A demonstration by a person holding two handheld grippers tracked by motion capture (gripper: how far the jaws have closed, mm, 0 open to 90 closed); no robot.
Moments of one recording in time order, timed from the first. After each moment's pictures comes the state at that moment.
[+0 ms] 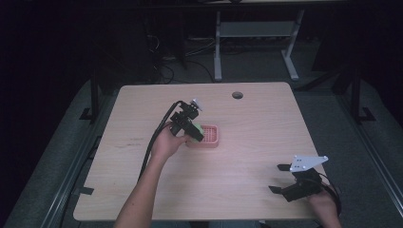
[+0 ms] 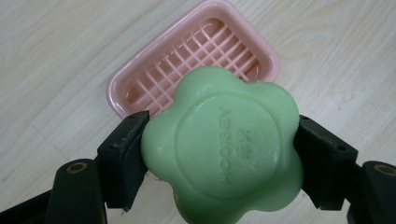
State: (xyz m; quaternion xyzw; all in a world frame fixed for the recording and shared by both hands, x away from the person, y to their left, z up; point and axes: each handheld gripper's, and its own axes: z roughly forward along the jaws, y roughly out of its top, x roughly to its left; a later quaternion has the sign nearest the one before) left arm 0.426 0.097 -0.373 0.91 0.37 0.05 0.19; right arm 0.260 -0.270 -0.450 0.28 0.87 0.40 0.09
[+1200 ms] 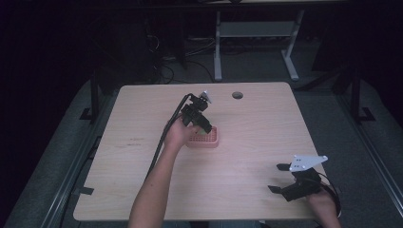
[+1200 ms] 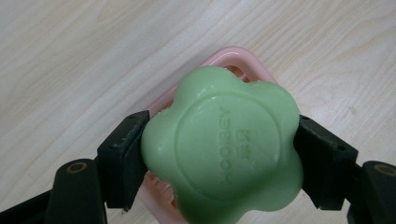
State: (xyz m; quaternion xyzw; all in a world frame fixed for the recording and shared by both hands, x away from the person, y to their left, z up) left arm 0.466 0.069 -0.387 0.90 0.39 0.04 0.17; right arm 0.261 -0.269 -0.450 0.28 0.87 0.40 0.09
